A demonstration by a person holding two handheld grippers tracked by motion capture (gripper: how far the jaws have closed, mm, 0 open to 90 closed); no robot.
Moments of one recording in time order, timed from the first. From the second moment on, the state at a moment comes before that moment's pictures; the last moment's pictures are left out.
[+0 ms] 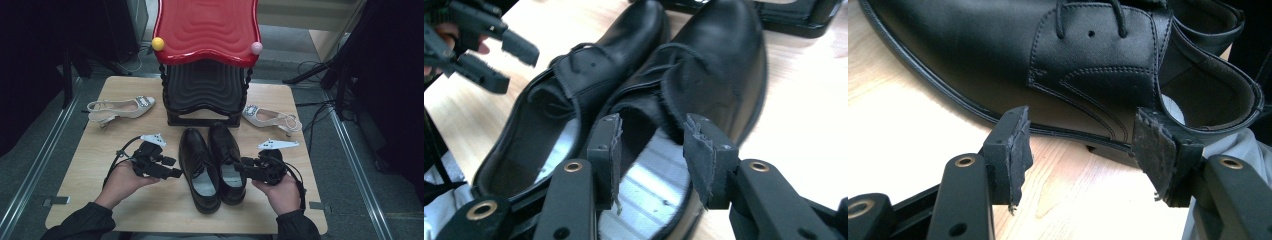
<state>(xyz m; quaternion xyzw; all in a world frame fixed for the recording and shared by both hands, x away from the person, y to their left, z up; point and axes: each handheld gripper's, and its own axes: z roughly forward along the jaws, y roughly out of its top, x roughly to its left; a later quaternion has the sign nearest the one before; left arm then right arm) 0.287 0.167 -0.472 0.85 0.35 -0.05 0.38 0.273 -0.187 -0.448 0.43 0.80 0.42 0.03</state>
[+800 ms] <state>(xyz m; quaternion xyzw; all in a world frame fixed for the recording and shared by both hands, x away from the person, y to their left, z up) 0.290 0.178 -0.469 0.85 0.36 -0.04 0.38 0.272 -0.131 -0.460 0.44 0.83 0.34 -0.02</state>
